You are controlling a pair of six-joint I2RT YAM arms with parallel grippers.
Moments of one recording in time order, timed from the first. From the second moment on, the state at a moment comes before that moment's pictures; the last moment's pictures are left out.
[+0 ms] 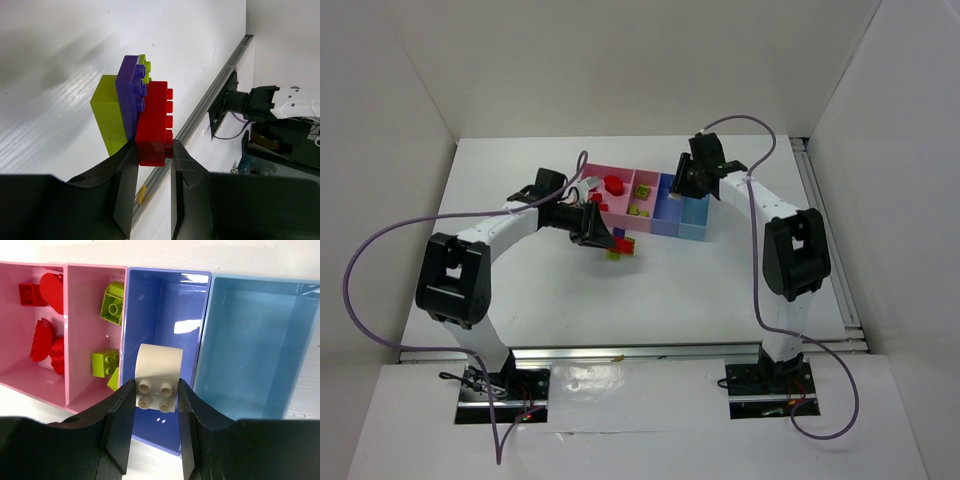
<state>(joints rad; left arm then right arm) -0.25 1.72 1.17 -0.45 0.90 -0.32 0.33 1.92 1.53 -0.39 -0.02 0.54</state>
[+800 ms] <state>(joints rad) -0.25 1.72 1.23 -0.49 0.95 -0.31 0.37 1.60 1.30 -0.38 -0.14 0.52</state>
